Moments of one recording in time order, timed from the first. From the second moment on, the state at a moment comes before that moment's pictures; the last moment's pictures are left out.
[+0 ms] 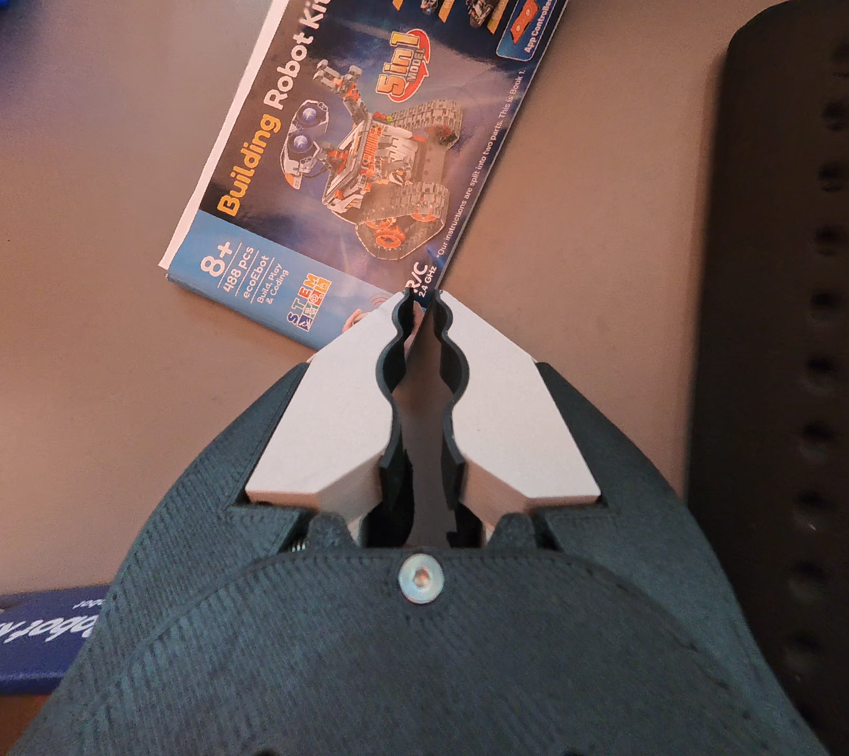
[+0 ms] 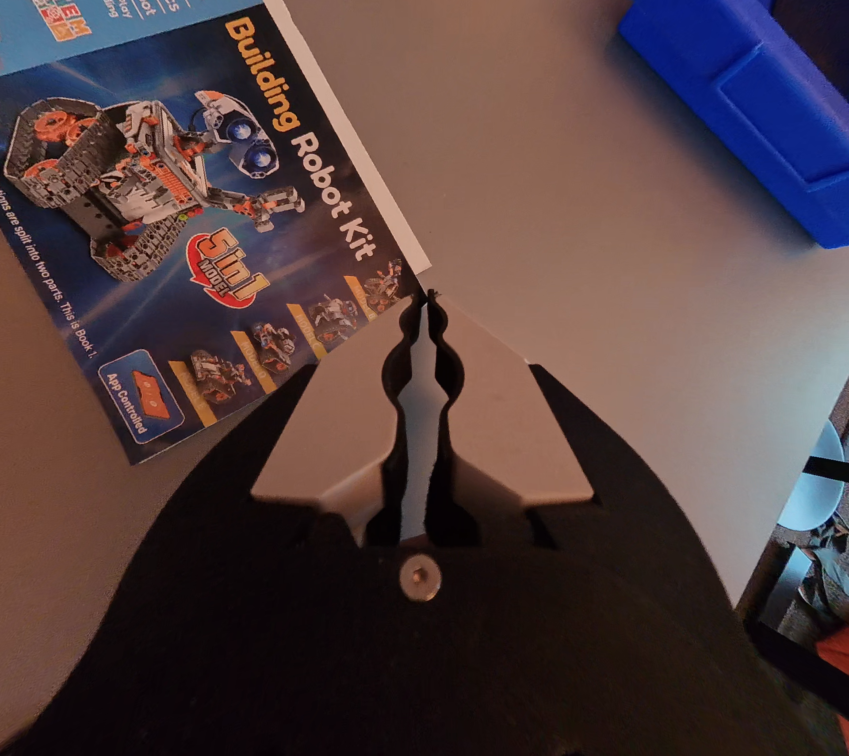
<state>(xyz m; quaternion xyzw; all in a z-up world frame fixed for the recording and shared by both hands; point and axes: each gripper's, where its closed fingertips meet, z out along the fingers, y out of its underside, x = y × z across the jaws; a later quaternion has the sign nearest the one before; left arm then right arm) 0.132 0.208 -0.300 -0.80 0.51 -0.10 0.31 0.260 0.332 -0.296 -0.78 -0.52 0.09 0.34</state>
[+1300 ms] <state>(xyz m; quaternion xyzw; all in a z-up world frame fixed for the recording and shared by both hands) 0.193 0.229 -0.226 -0.78 0.36 -0.34 0.39 0.140 0.254 -0.186 -0.71 -0.42 0.43 0.36</state>
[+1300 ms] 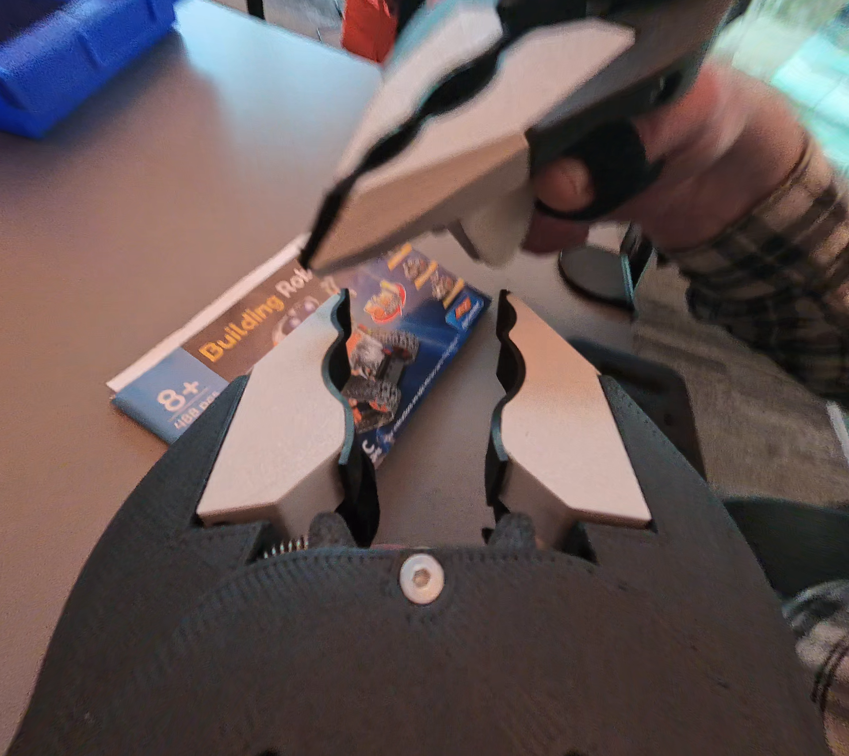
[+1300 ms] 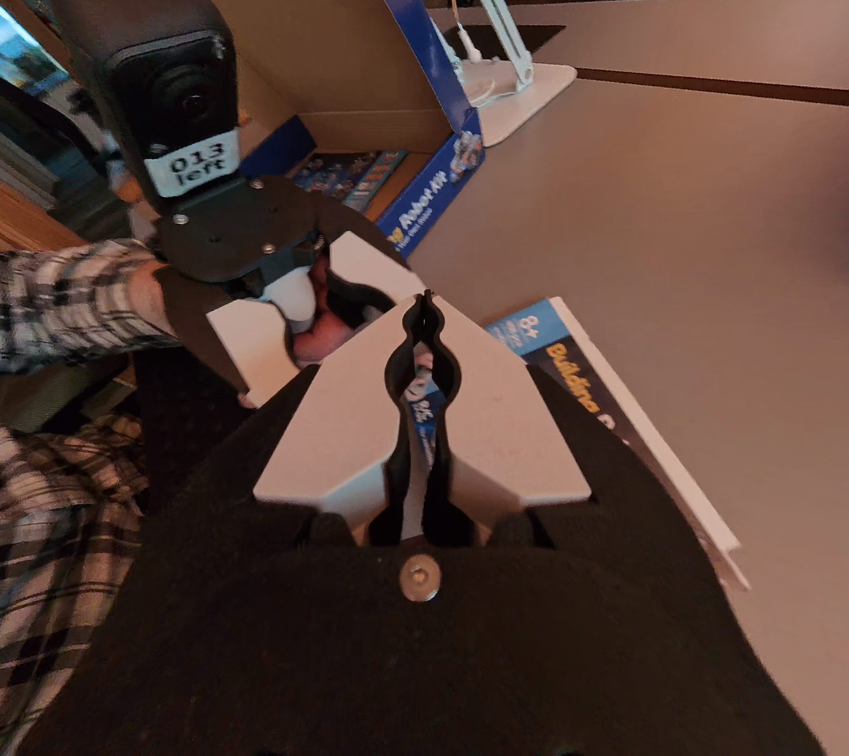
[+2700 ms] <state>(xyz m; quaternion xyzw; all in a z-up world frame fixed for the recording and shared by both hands) 0.188 0.216 -0.298 -0.80 0.49 -0.24 0.25 0.236 0.291 -0.297 -0.81 -0.43 0.26 0.28</state>
